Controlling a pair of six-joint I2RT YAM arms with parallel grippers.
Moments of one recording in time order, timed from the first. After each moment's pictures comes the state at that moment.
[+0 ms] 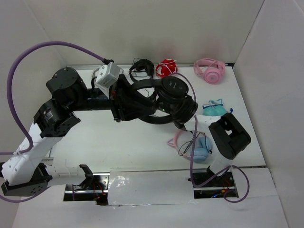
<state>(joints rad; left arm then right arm) -0.86 1.18 1.80 -0.48 0.70 -0.20 0.62 1.67 0.86 0.86 -0.48 0.16</state>
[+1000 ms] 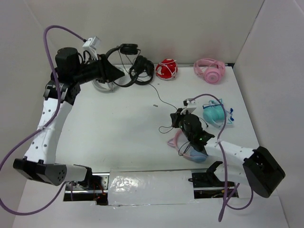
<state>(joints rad) -0.19 1.32 1.66 -0.56 0.64 -0.38 0.66 1.15 0.41 0.48 0.31 0.43</state>
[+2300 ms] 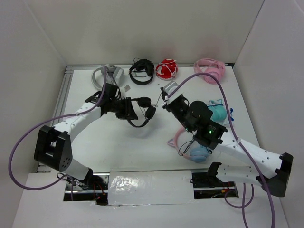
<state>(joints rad) -0.33 1.50 1.10 -0.50 0.52 -0.47 0.97 1.01 0.98 0.20 0.42 -0.43</state>
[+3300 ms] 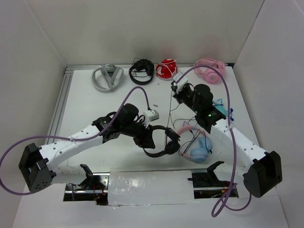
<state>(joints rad) -0.84 1.26 0.98 -0.44 0.56 -0.24 0.50 1.16 0.92 0.15 -0.11 -0.42</state>
